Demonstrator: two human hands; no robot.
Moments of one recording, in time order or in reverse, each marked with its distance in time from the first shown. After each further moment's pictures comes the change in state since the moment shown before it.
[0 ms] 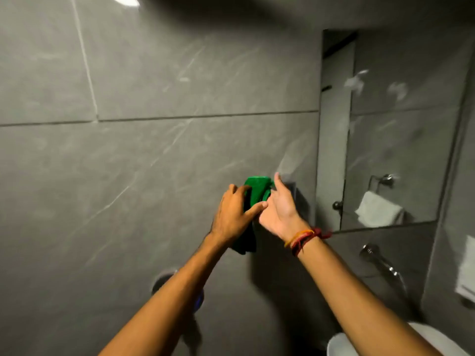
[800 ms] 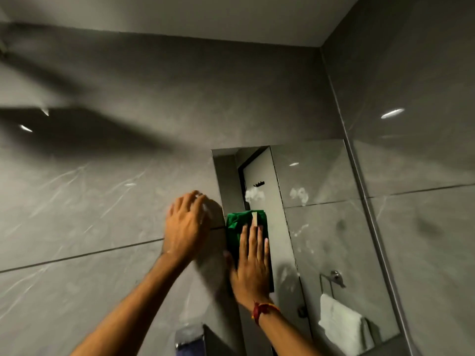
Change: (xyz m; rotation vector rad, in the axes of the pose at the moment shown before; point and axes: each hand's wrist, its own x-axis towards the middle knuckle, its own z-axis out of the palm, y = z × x) left_hand 0.262 0.152 0.024 0.482 0.417 0.389; right_hand 0.147 -0.191 -0.121 -1.799 0.731 -1.158
